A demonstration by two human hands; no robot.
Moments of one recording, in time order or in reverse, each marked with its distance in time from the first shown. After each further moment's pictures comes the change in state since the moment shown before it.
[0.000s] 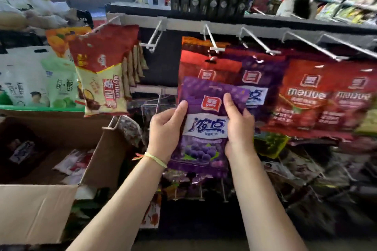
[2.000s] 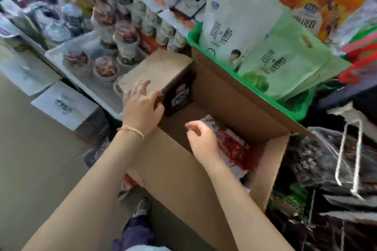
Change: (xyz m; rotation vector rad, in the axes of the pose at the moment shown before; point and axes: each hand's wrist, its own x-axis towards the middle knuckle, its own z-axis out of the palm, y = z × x) left_hand 0.058 -0.081 -0.630 1.334 0.450 -0.235; right_hand -0.198 0.362 0.438 -1.007 -0.970 0.118
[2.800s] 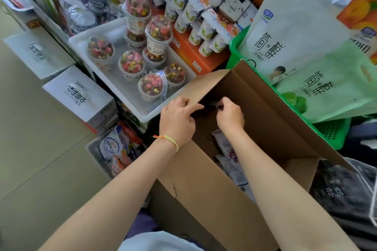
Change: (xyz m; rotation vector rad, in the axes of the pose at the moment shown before) left_hand 0.016 -0.025 0.019 -0.348 -0.067 -0.005; right_hand 0.125 -0.047 0.036 -0.740 0.189 0.003
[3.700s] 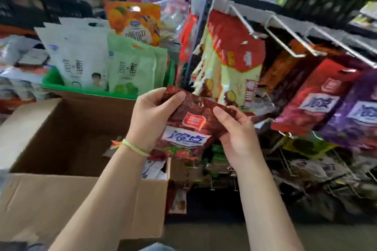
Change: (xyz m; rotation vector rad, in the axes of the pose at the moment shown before) left_hand -0.139 0.349 0.036 -1.110 -0.471 0.171; right_hand -0.283 0.268 -0.225 1.695 0.503 0.210
